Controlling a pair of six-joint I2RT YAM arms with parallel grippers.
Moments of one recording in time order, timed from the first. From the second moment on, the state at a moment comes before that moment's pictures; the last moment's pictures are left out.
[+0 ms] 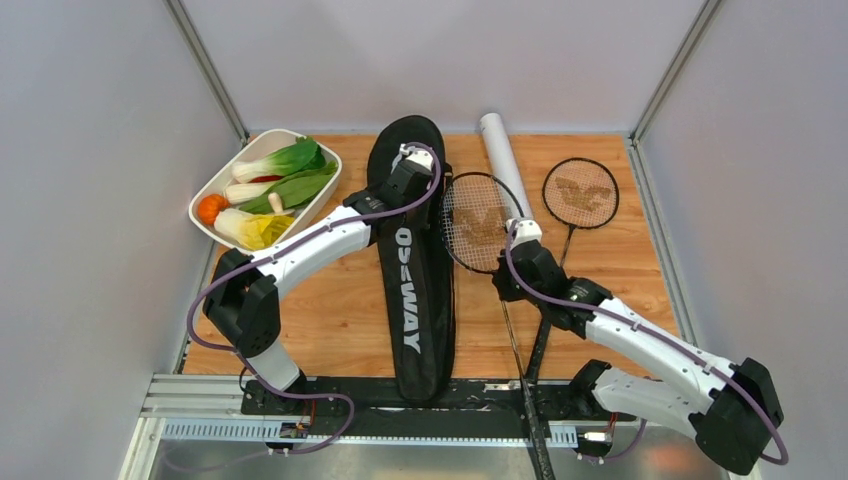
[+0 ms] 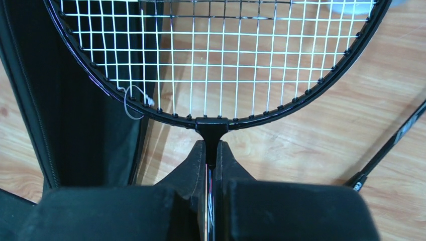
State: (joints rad) left arm -0.72 1.65 1.36 -0.45 -0.28 -0.37; right arm 0.74 0.96 0.66 -0.38 0.24 0.46
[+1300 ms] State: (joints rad) left arm -0.70 1.61 1.17 -0.29 -0.05 -0.51; right arm 1.03 1.43 0.85 -0.26 0.36 0.43
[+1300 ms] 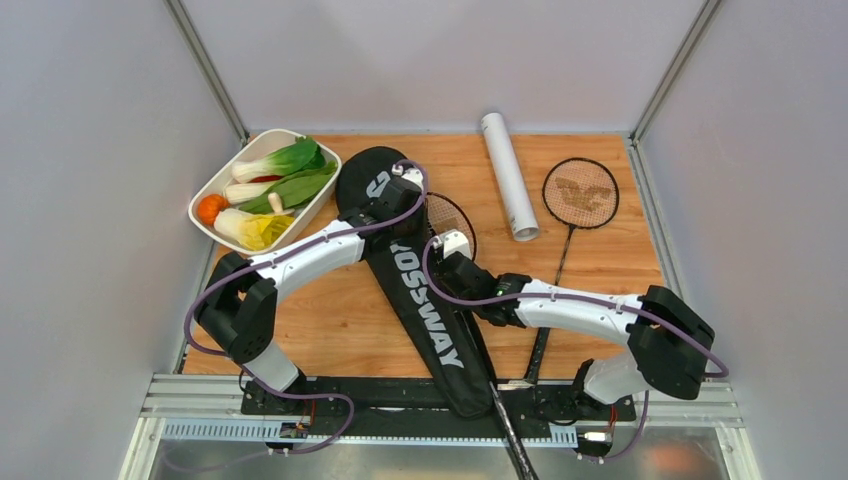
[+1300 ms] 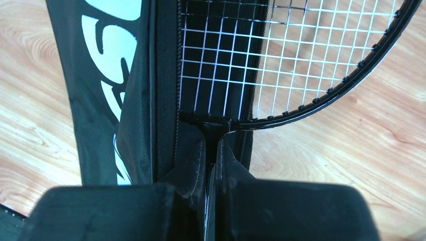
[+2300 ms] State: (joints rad) left arm -0.71 1.45 0.93 -0.16 0.05 -0.70; right arm 1.05 1.59 0.96 -0.07 0.56 0.54
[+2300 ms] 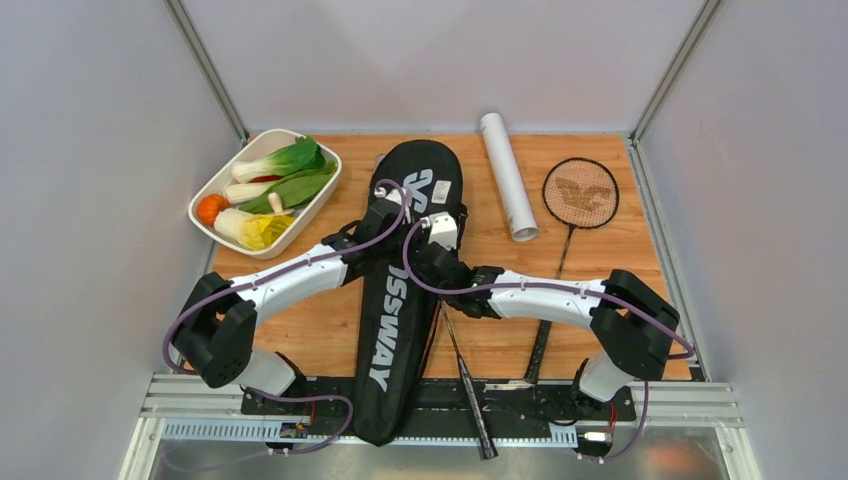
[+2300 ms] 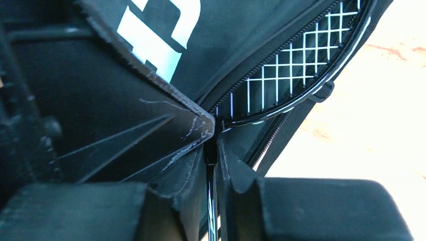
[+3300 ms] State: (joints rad) left arm -0.72 1.50 0.93 -0.15 0.04 -0.73; right arm 1.02 1.02 0.49 -0.20 -0.07 0.58
